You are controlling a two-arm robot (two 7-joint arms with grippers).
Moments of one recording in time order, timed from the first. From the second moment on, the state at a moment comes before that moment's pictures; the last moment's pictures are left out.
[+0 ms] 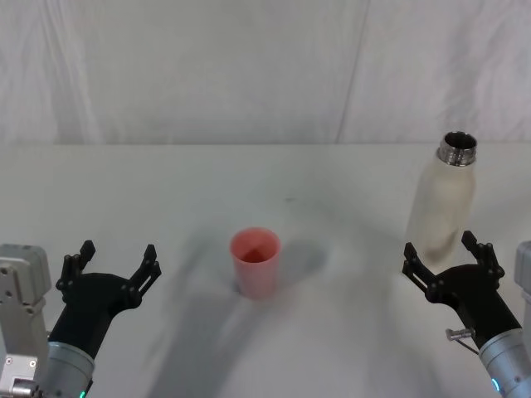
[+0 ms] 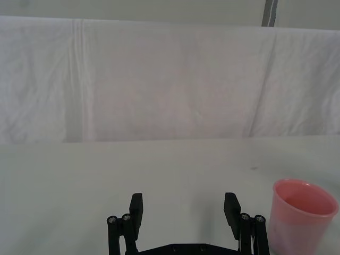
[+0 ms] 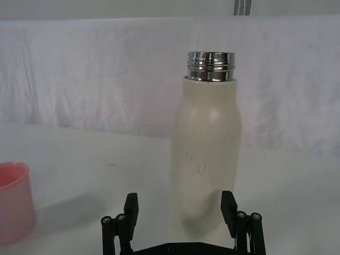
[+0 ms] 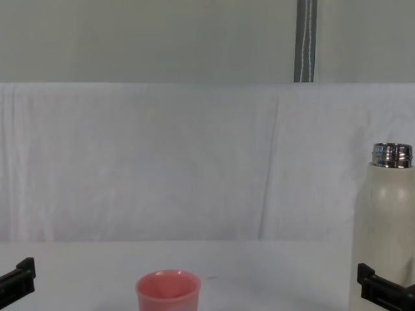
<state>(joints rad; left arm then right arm) 0.27 0.24 0.04 -1.85 -0.25 -0.02 -0.02 -0.12 0.15 -0.18 -1.67 0.11 -0.09 0.09</state>
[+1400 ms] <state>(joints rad) 0.27 0.24 0.04 -1.85 -0.25 -0.02 -0.02 0.02 0.10 -0.12 -1.52 0.12 -0.13 0.15</state>
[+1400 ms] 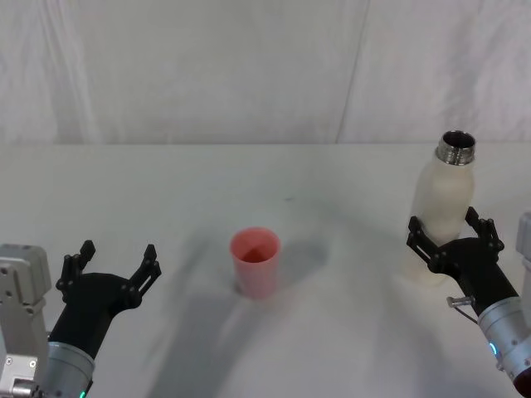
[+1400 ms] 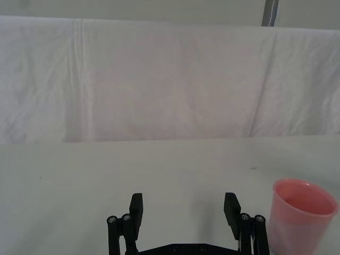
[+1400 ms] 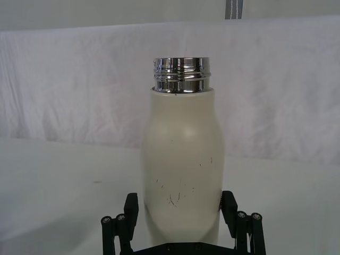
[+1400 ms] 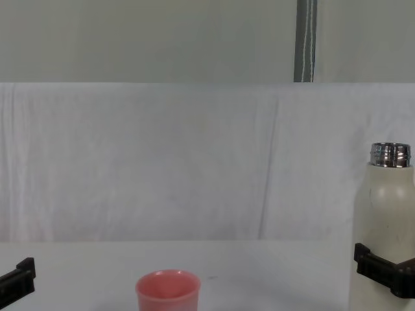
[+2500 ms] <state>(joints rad) 0.27 0.24 0.04 -1.85 -0.25 -0.02 -0.02 0.09 0.11 -0.13 -1.45 0.13 -0.13 0.17</state>
